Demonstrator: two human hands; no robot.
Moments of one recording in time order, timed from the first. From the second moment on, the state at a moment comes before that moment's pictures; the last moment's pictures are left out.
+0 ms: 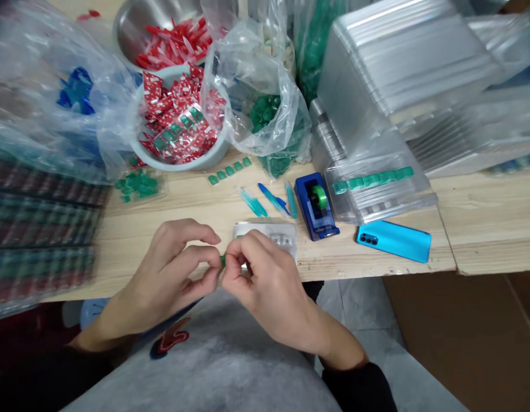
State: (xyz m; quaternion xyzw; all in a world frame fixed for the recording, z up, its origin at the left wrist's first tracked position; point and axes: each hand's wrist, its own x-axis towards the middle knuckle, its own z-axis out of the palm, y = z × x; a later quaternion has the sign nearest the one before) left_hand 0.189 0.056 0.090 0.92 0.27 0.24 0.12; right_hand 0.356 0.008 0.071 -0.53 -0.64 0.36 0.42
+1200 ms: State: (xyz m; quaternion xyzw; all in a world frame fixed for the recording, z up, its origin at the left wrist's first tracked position) left_hand 0.182 0.051 0.071 0.89 0.30 0.34 0.02; right_hand 0.340 0.019 0.068 -0.55 -0.50 0.45 0.49
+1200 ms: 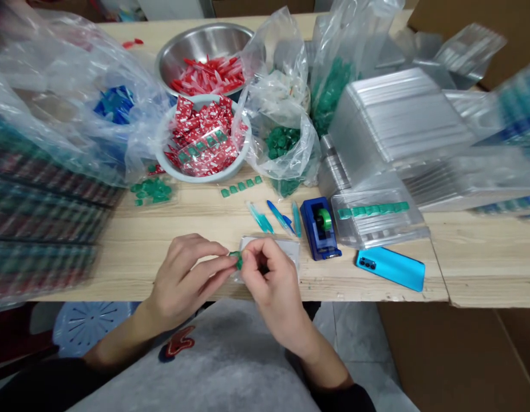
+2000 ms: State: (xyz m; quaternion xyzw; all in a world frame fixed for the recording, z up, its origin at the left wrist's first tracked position) left_hand 0.168 0.048 0.074 0.75 0.33 0.36 0.44; right_hand 0.365 0.017 0.076 -0.42 -0.67 0.44 0.43
